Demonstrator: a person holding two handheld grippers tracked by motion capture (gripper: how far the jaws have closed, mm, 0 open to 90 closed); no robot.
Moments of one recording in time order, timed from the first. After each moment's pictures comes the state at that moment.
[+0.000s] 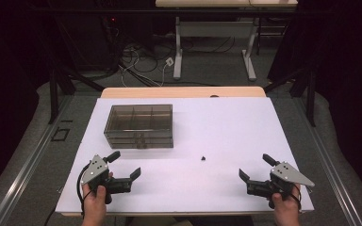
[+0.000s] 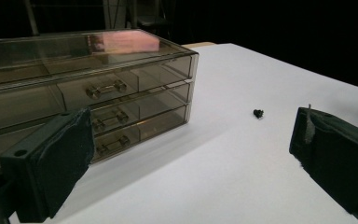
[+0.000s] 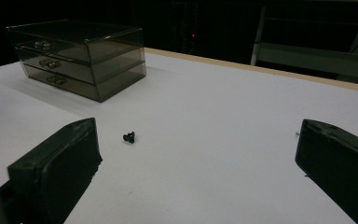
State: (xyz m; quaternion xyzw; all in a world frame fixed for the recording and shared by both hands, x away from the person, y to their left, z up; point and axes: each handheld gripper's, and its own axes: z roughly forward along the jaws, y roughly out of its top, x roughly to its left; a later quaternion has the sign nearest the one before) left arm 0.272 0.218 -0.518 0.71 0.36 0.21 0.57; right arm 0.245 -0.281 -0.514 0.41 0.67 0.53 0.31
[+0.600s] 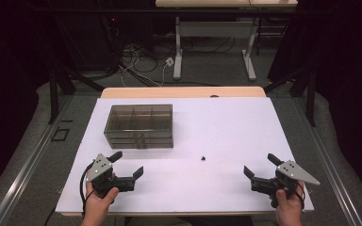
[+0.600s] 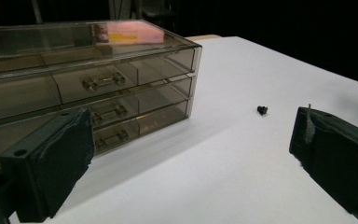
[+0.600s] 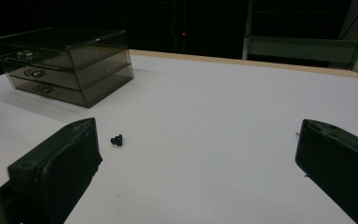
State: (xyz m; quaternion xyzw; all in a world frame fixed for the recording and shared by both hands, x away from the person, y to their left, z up) left arm 0.273 0.207 -0.517 0.72 0.38 0.21 0.55; right arm 0.249 -0.292 -0.516 0.44 0.66 0.53 0.30
